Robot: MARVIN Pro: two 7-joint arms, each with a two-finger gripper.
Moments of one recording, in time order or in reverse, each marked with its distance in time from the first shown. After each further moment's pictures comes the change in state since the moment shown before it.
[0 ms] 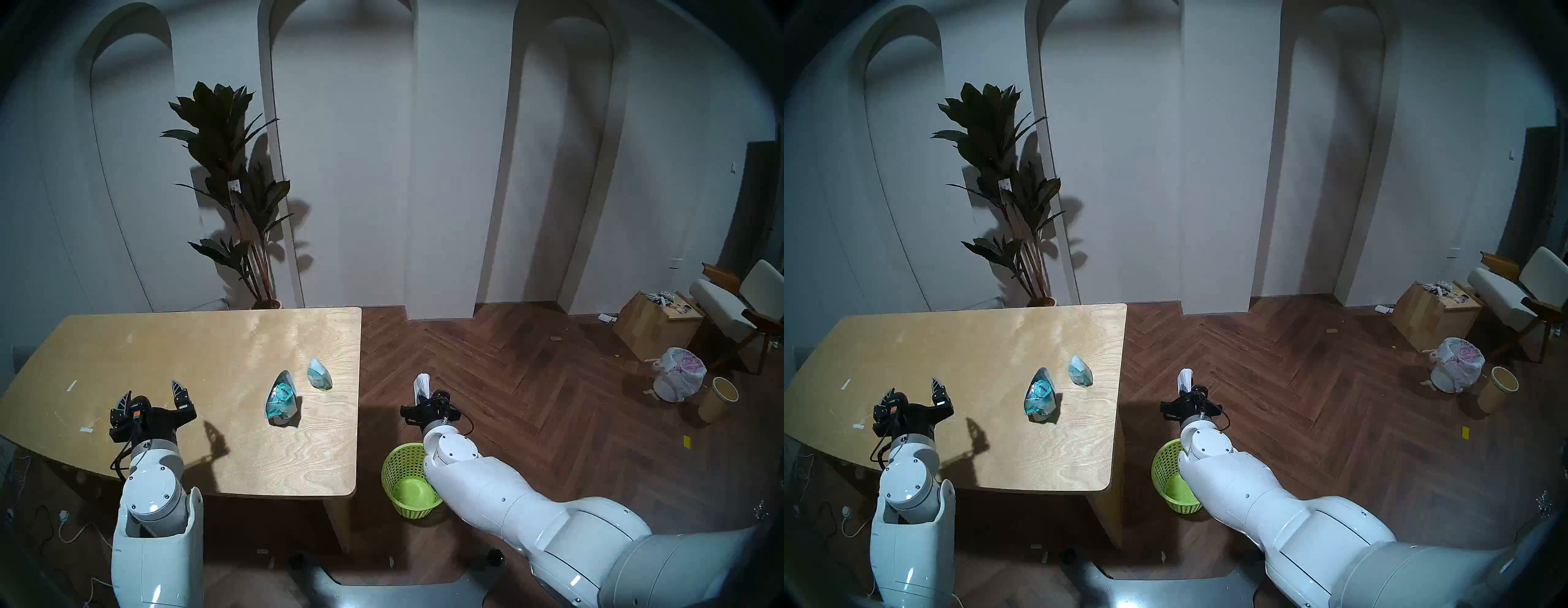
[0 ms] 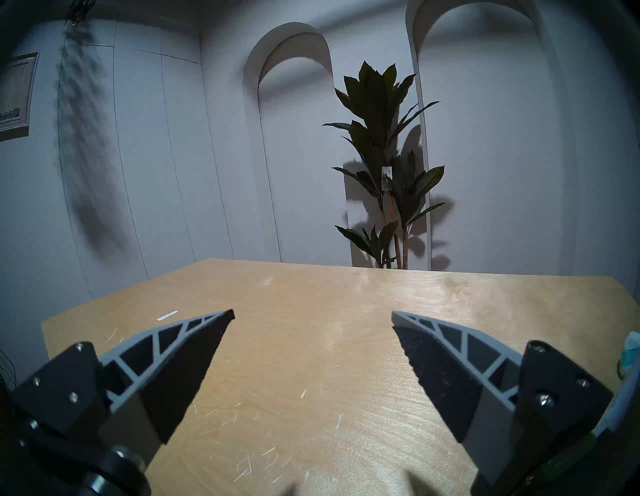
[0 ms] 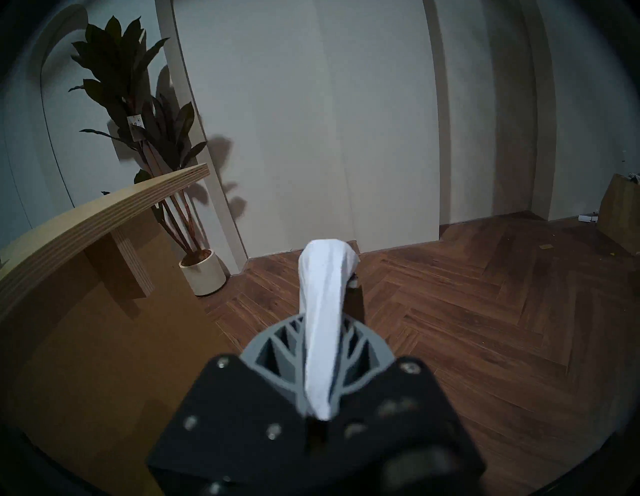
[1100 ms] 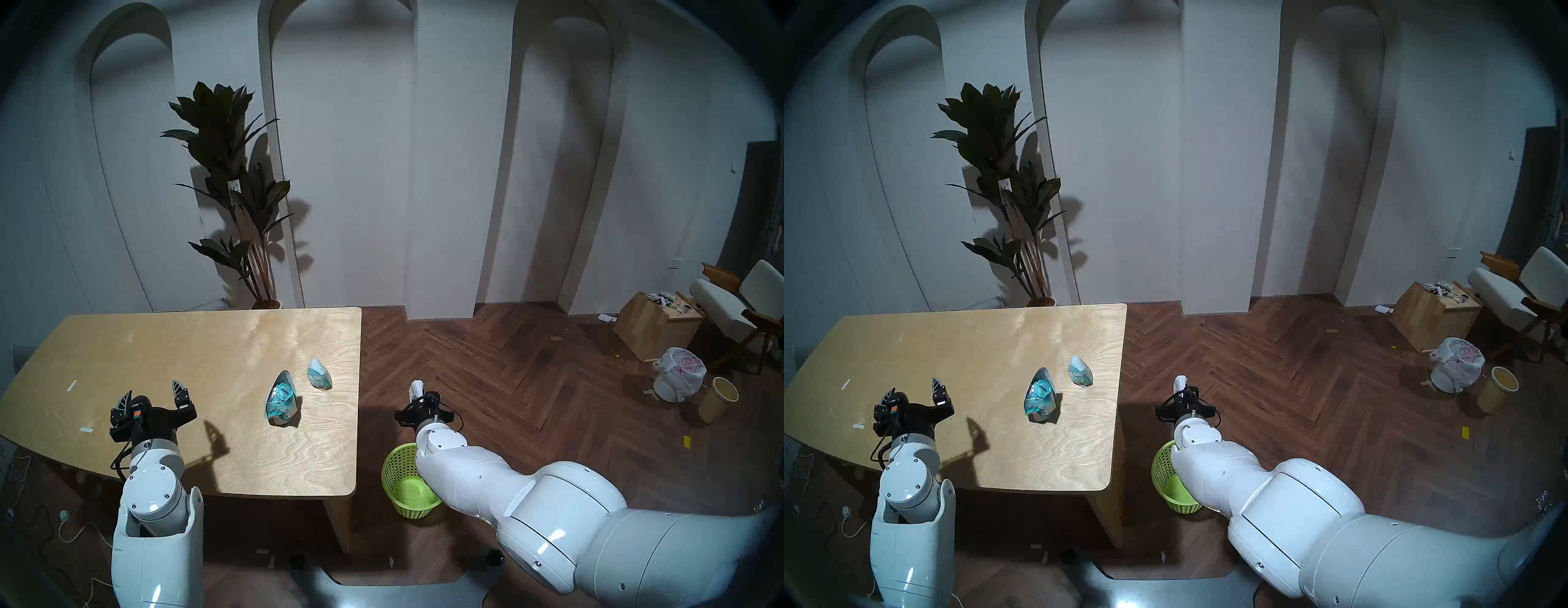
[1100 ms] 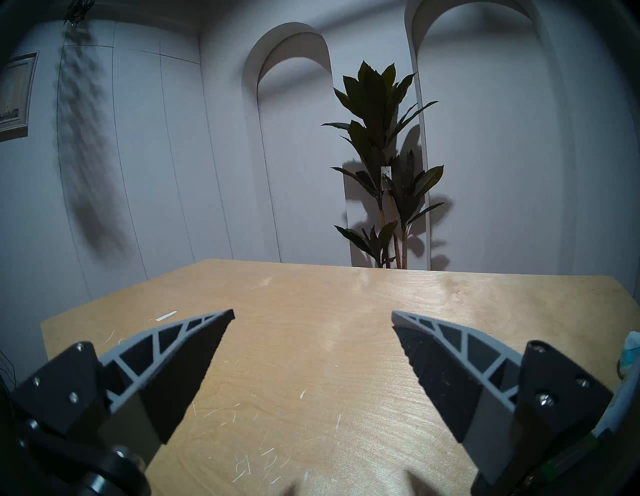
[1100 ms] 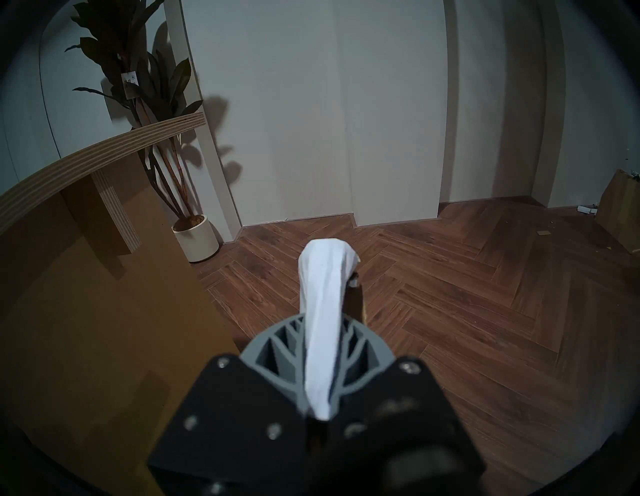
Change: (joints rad) left arm -0.003 0.000 0.000 0.003 0.002 0.000 -0.002; right arm 0.140 -0.126 -0.010 0.316 0.007 -0.001 0.054
